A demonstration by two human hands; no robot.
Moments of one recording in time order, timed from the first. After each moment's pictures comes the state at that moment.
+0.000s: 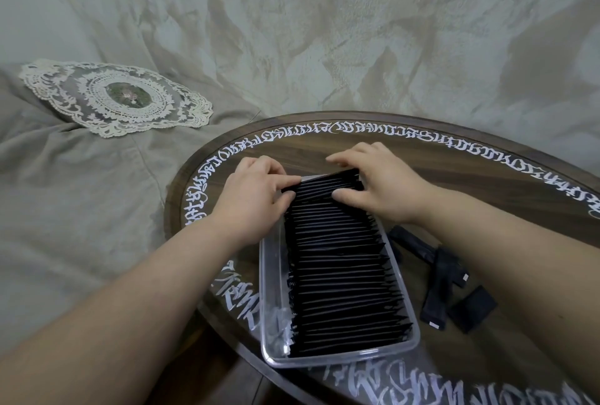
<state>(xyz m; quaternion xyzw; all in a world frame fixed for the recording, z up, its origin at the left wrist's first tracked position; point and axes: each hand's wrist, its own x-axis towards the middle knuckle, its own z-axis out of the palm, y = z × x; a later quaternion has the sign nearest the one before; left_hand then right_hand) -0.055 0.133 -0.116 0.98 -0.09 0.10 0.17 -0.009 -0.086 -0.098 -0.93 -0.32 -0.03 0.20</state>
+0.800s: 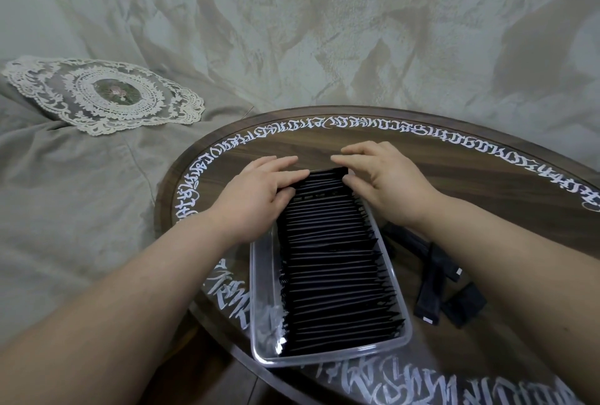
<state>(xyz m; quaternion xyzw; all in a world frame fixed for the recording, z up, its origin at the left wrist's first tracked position) -0.052 0.126 -0.115 0.97 -0.14 0.03 0.19 -0.013 -0.100 -0.112 -0.93 -0.29 -0.09 0.19</state>
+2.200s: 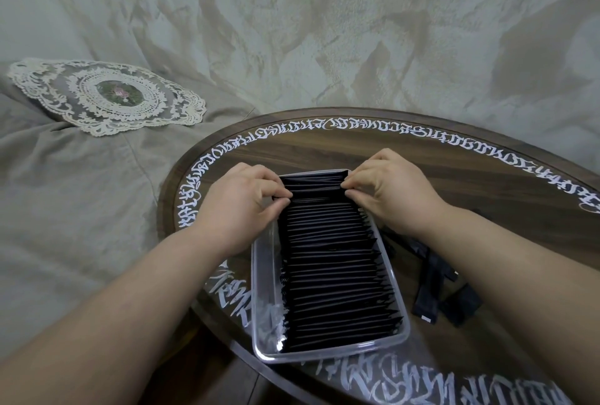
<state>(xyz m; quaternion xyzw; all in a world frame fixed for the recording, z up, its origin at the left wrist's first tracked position) -0.075 0.137 -0.116 0.96 -0.14 0.16 0.19 -0.026 -0.105 -0.115 -0.92 -0.31 -0.14 0.20</state>
